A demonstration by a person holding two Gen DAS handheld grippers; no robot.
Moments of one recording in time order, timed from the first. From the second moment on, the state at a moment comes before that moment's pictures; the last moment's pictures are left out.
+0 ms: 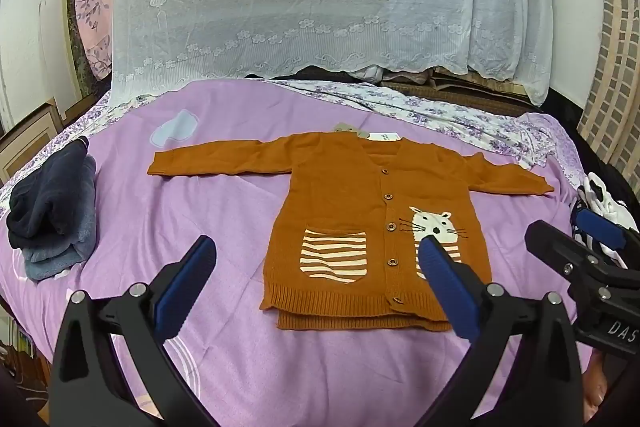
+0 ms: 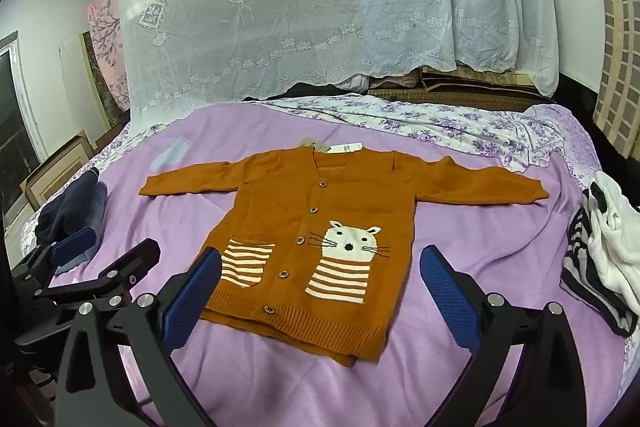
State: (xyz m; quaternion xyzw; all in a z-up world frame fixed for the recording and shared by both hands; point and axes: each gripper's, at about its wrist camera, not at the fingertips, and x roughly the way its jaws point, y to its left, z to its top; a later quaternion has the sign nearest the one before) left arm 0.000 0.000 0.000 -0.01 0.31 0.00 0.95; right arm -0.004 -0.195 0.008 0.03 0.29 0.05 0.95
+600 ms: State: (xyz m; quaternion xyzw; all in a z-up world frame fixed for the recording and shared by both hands) left arm 0.000 0.000 0.000 -0.01 0.31 0.00 0.95; right arm -0.004 -0.193 0.008 0.03 0.29 0.05 0.95
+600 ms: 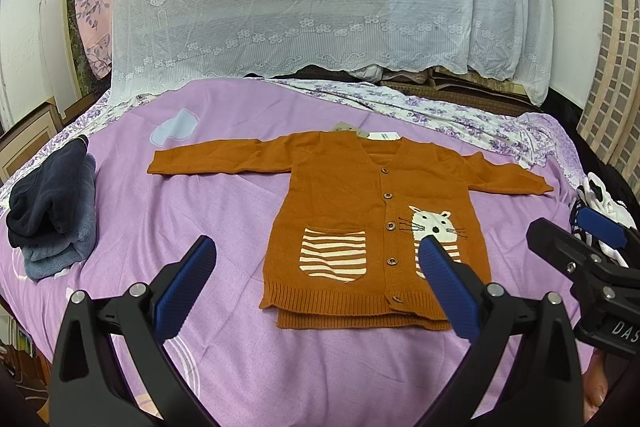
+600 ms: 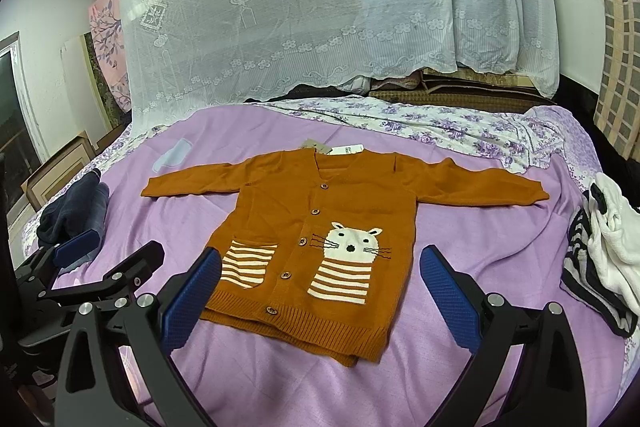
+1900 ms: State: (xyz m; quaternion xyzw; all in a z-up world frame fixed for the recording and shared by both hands) left arm 0.016 0.002 -0.033 -0.01 0.31 0.01 0.95; right arm -0.003 -0.212 -0.009 0.11 0.24 0.09 0.96
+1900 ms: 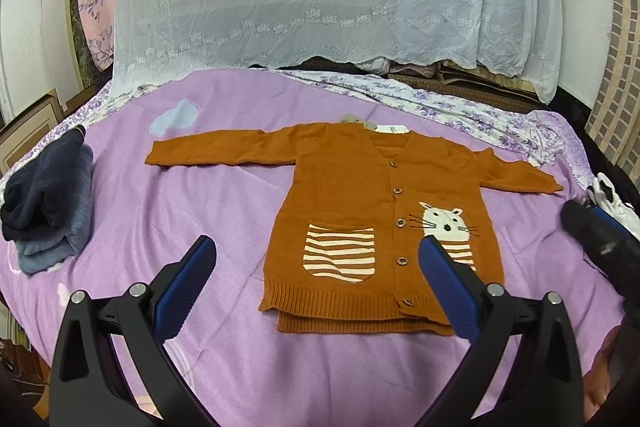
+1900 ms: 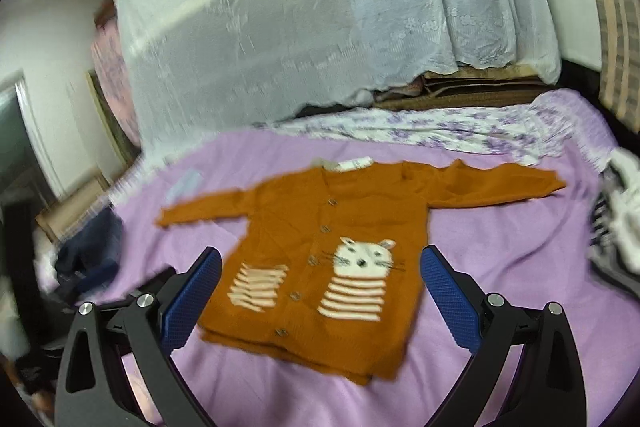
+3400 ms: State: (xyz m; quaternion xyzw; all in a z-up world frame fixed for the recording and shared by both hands) left arm 0.288 -0.136 -0.150 -0.02 0.45 -0.04 0.89; right arm 0.203 -0.497 -0.155 0.45 0.23 -0.17 0.85
